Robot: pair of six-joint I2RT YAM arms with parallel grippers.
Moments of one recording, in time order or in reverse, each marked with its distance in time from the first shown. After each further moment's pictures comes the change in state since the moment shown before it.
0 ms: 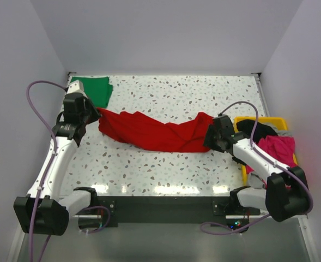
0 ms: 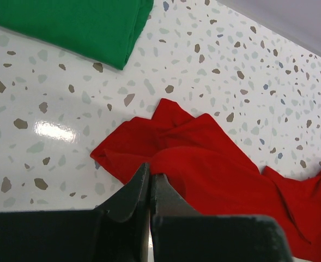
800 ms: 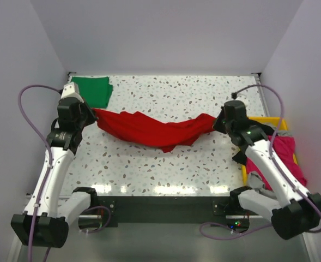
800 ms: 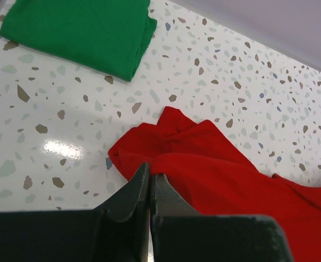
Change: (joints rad) left arm 0.000 -0.106 -0.014 -0.032 -0.022 0.030; right arm -0.001 -0.143 0.178 -0.074 0.103 0.023
